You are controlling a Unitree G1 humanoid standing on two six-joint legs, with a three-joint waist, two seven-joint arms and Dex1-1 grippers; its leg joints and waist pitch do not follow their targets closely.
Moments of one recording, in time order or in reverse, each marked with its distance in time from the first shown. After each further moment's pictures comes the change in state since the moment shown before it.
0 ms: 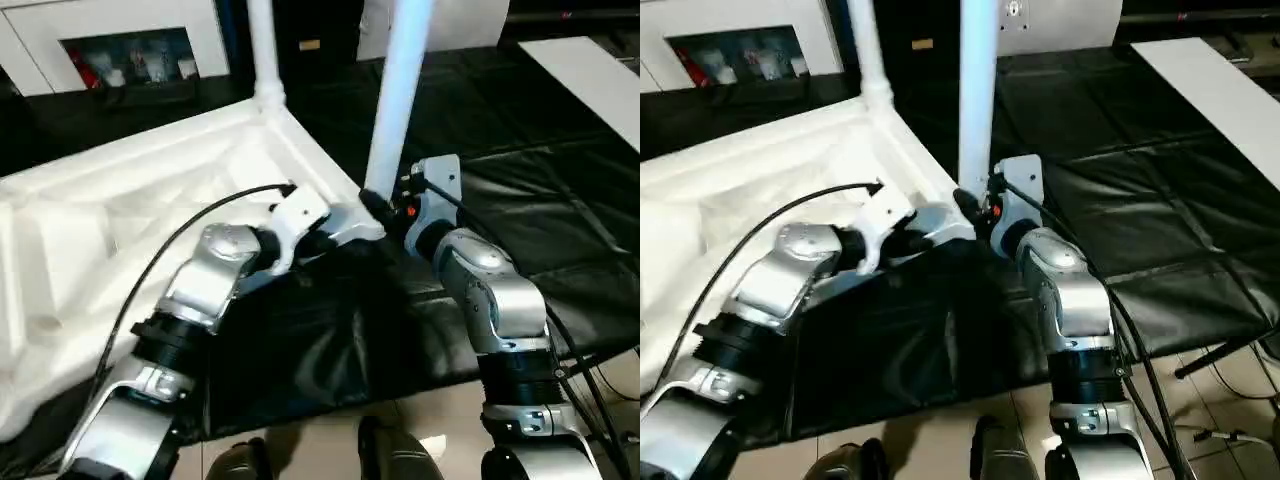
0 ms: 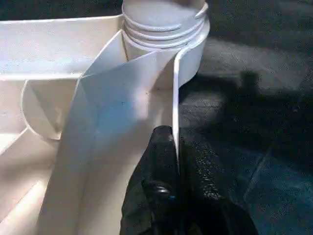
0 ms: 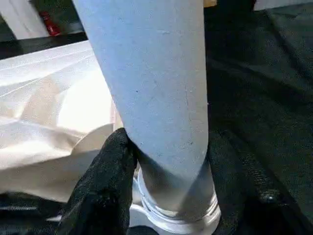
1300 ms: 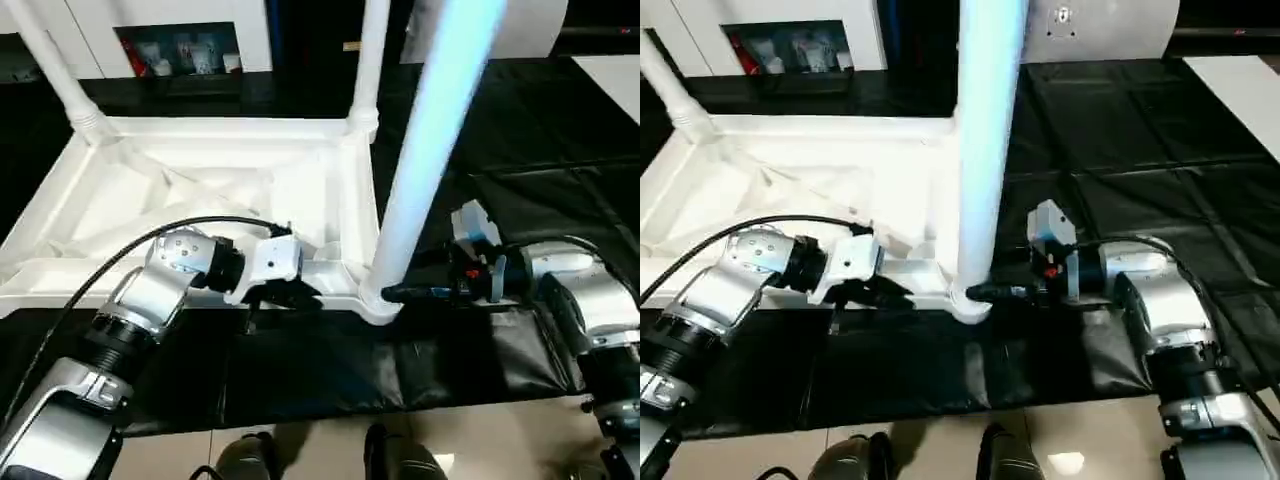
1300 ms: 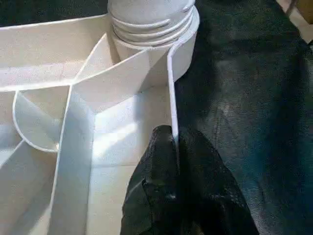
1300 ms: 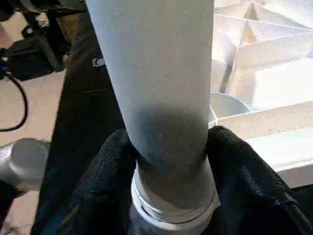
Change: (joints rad) left arm 0.042 0.268 -0.124 0.050 -0.088 -0.480 -0.570; right arm 0.014 -0.494 0.173 0.194 0.169 -0.333 1.090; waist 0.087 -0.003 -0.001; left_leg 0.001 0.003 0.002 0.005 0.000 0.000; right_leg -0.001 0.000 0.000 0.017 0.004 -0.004
